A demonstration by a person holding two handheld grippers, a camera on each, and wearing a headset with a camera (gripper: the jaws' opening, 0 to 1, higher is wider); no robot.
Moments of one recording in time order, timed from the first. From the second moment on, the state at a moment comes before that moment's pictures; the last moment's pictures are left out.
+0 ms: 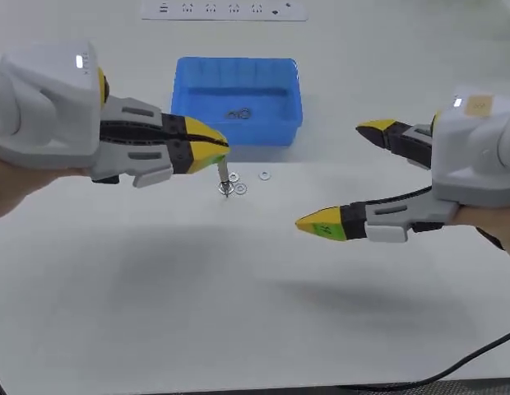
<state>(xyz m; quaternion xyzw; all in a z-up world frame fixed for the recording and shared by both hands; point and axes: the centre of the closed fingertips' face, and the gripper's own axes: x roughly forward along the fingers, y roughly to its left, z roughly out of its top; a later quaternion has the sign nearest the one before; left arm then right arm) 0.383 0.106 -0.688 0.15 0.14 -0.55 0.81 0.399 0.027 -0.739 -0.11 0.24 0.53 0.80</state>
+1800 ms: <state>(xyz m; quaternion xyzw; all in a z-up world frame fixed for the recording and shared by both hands) 0.378 0.114 -0.707 0.17 0.18 -0.55 0.80 0.376 0.152 -0.766 -0.22 0.16 0.71 0.65</state>
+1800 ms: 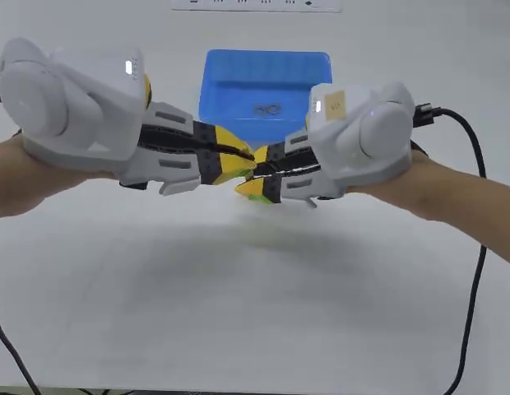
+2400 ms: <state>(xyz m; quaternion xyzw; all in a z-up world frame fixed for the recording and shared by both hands) 0.379 0.113 -0.708 0.17 0.18 -0.55 0.79 0.376 0.151 -0.772 -0.22 0.17 0.71 0.64</state>
